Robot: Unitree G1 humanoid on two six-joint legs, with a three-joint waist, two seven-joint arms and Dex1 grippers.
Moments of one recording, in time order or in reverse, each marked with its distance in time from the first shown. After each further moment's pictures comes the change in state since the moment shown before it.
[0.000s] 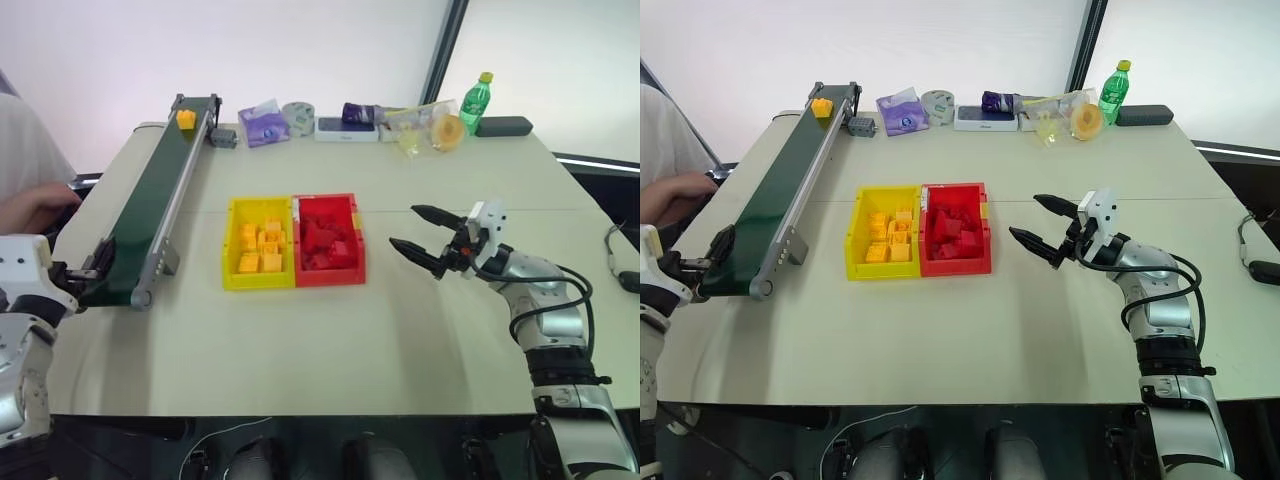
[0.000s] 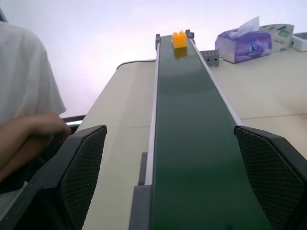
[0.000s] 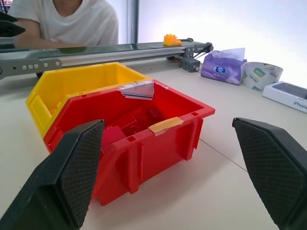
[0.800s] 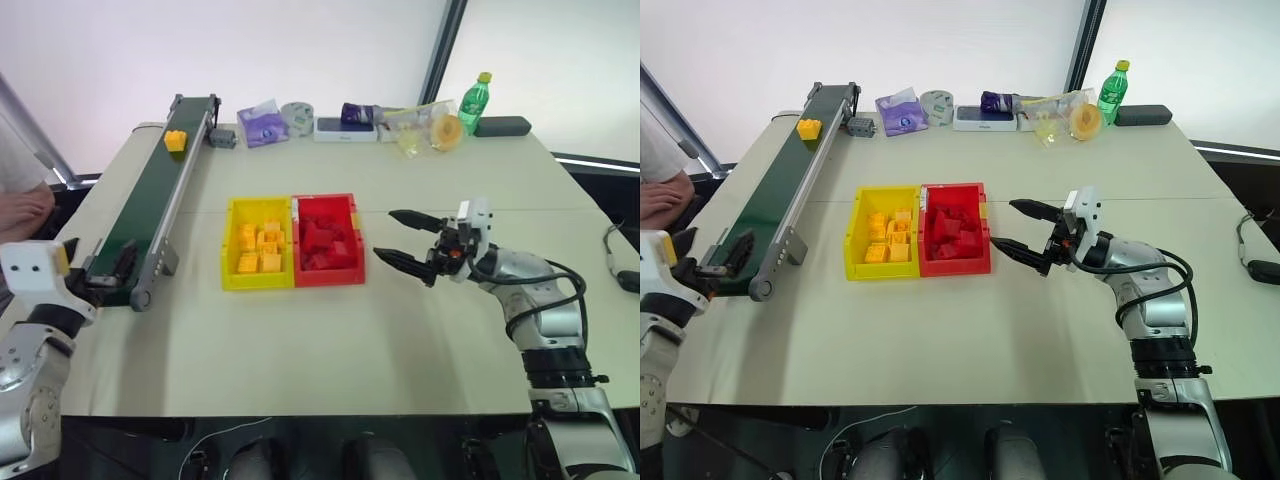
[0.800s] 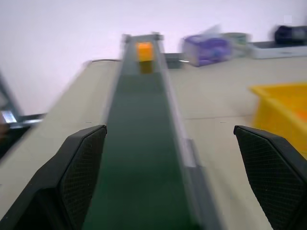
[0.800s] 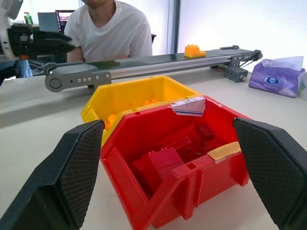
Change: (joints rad) left arm 0.117 -0.053 -0.038 -0.287 -0.143 0.147 -0.082; right arm 0.005 0.022 0.041 -0.141 0.057 0.142 0.072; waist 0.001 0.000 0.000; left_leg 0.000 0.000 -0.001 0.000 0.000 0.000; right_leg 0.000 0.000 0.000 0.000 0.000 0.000
